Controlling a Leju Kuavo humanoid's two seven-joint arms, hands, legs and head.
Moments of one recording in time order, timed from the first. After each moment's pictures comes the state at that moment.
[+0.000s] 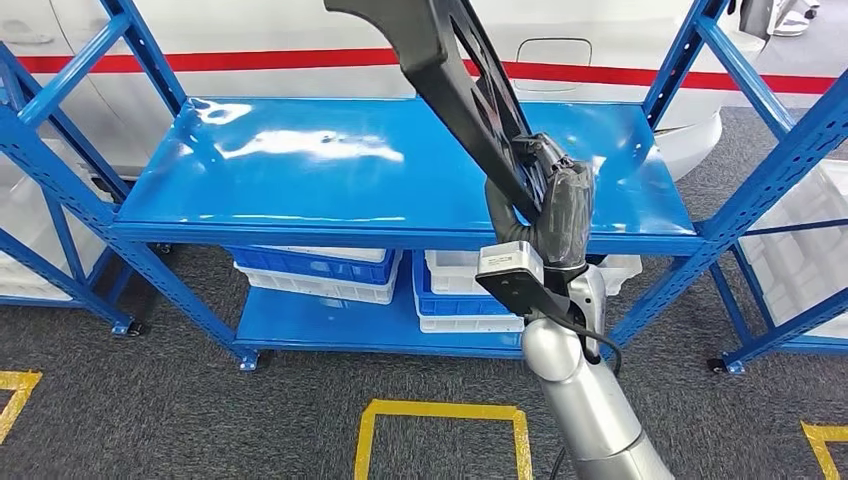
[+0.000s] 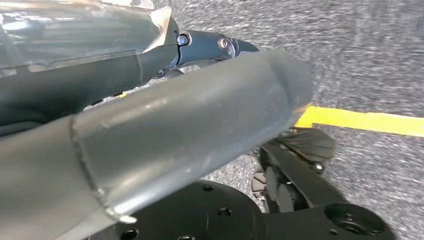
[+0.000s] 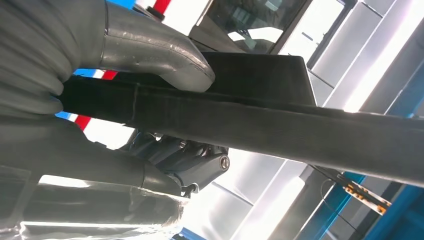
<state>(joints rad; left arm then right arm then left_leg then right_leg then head) -0.08 -0.16 0.65 -0.20 -0.53 0.15 -0.11 -0.44 0.05 0.38 -1.60 0.65 -0.50 -0.30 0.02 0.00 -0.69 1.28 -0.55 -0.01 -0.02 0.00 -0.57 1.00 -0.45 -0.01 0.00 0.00</state>
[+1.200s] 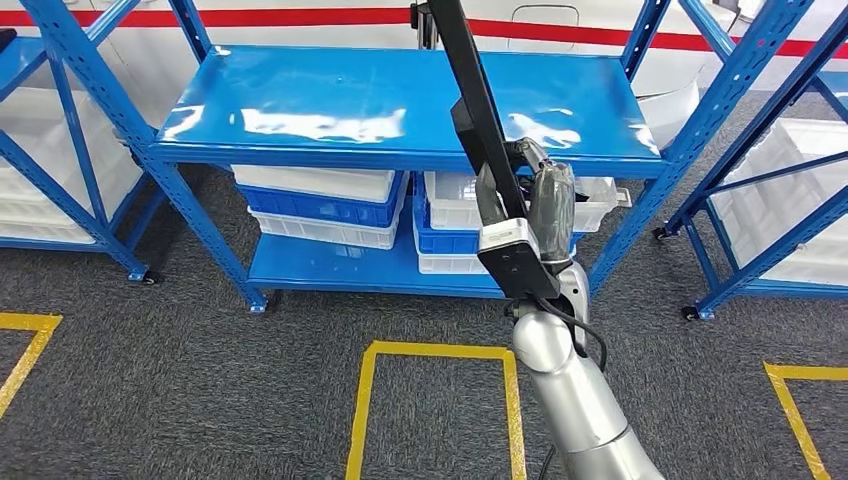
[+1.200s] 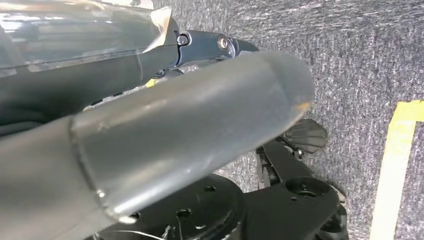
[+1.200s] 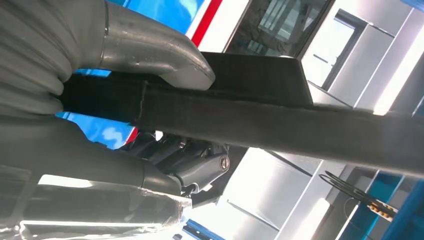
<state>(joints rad) -0.09 -0.16 0.65 -0.20 -0.58 0.12 -0.10 -0.45 0.08 0.35 -1.52 0.56 -0.45 -0.29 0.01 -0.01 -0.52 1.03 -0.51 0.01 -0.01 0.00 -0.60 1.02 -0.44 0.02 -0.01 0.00</state>
